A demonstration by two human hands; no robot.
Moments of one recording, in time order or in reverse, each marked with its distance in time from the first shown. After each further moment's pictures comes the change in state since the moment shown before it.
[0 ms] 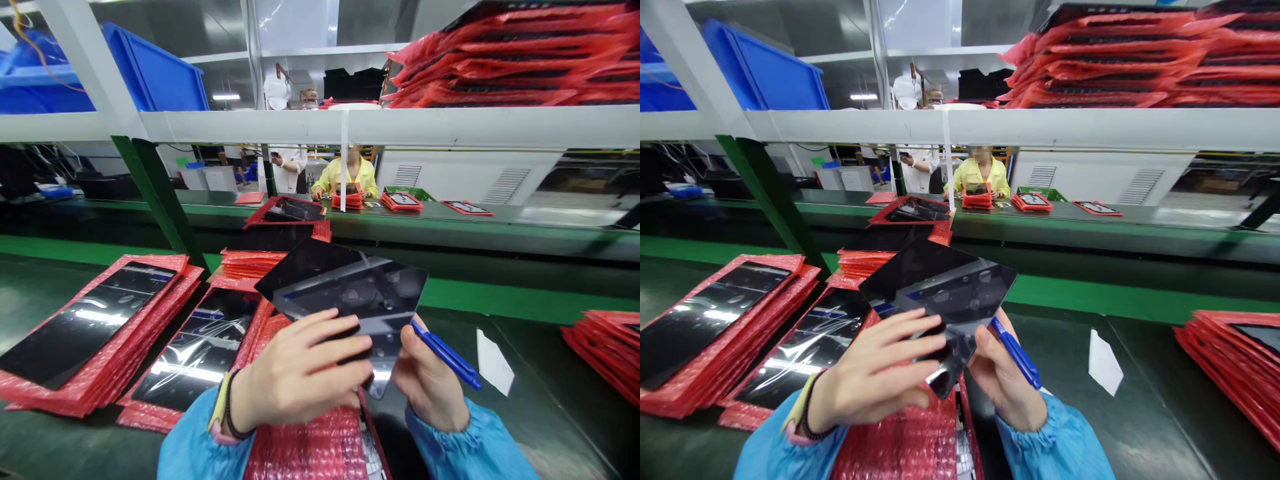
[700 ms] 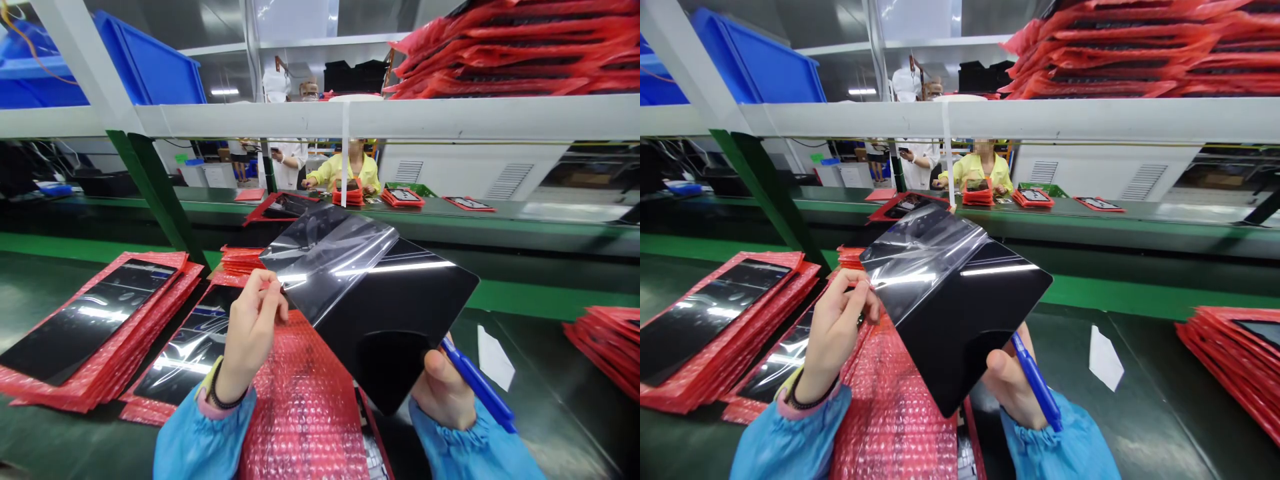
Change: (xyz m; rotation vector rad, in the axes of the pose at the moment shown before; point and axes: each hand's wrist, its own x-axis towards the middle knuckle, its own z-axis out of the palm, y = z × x) left_hand -0.014 -0.016 -0.005 -0.348 0.550 -1.082; right_hand -0.016 0.001 -0.011 0.087 -0.029 -0.142
